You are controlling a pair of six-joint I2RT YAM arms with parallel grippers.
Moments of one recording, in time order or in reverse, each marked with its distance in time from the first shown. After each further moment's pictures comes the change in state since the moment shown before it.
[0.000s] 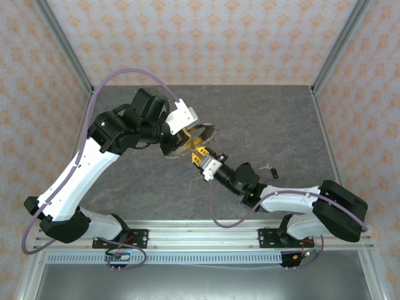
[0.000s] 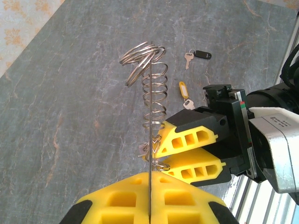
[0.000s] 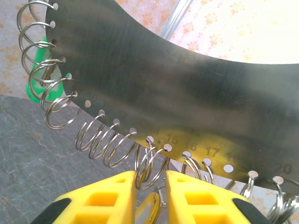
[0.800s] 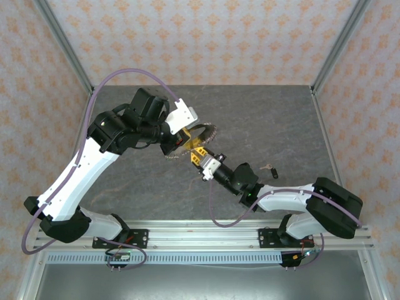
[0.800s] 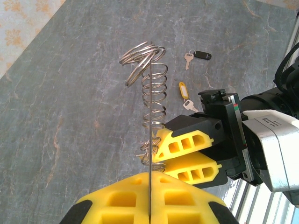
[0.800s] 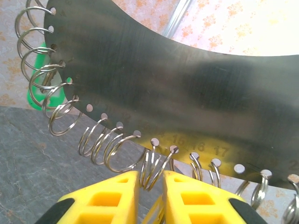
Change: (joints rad) left arm 0.000 0.002 0.007 -0.003 0.000 0.000; right arm -0.001 0.052 0.000 0.081 -0.006 0.043
